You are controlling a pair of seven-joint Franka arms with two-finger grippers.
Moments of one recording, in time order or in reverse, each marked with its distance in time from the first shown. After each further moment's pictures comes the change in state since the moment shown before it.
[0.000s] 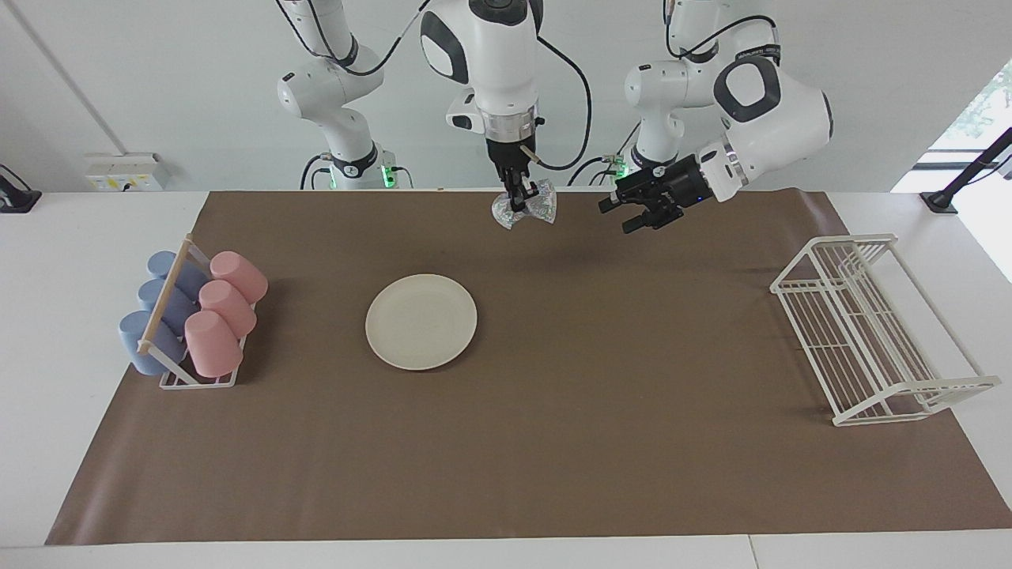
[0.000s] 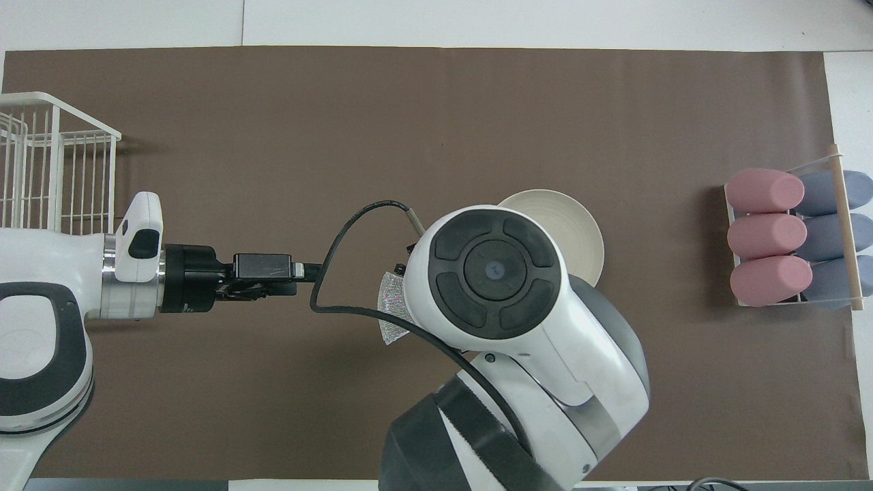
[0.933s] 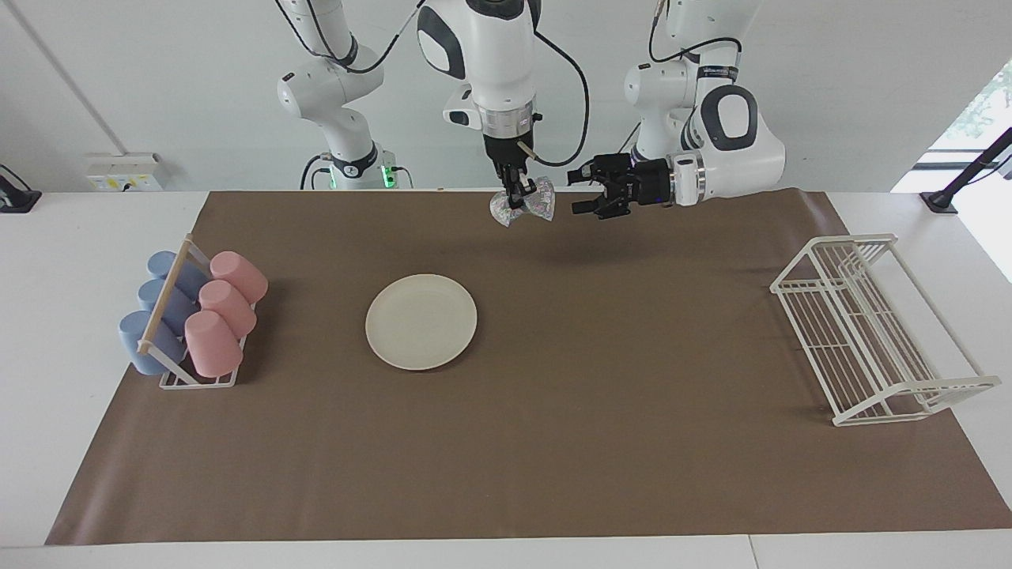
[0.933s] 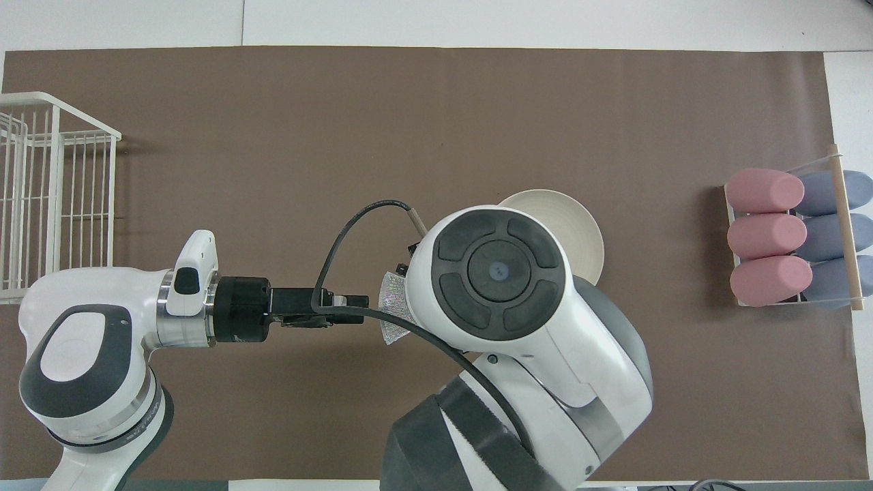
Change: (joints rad) left arm -0.098 0.002 0.000 -0.111 -0.397 -0.083 0.189; right arm 0.000 0.000 0.000 -0.001 0.000 0.000 0.001
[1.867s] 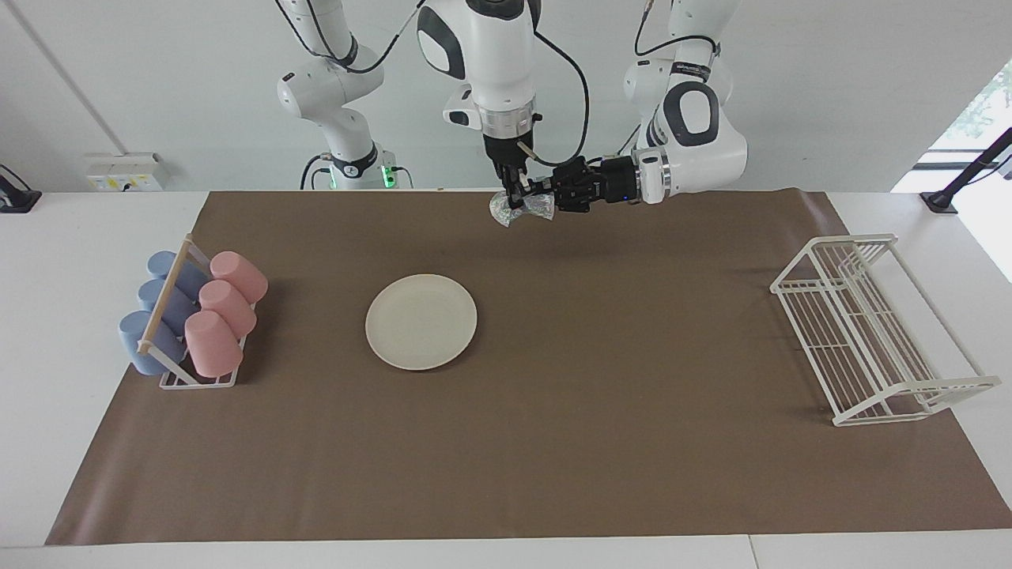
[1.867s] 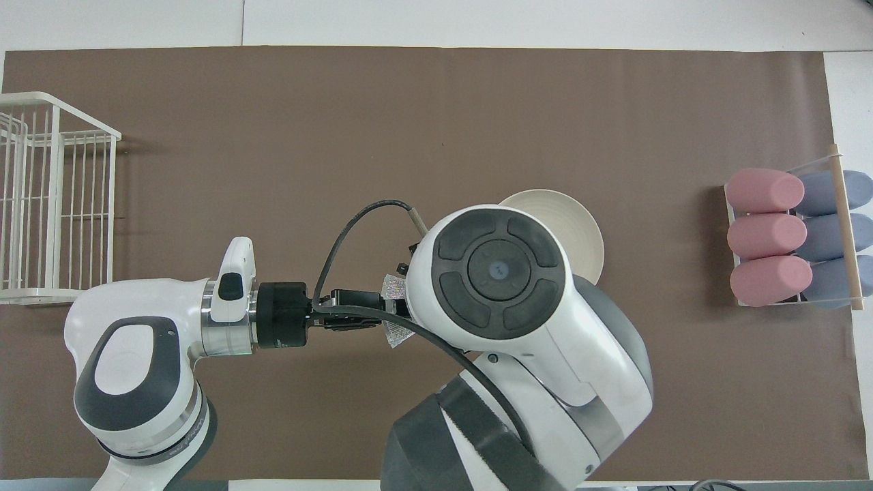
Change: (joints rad) left arm -0.112 0.006 -0.001 0.000 -0.092 0.126 -0.043; right arm -0.001 0.000 -0.001 -0.001 -0.002 -0.003 0.000
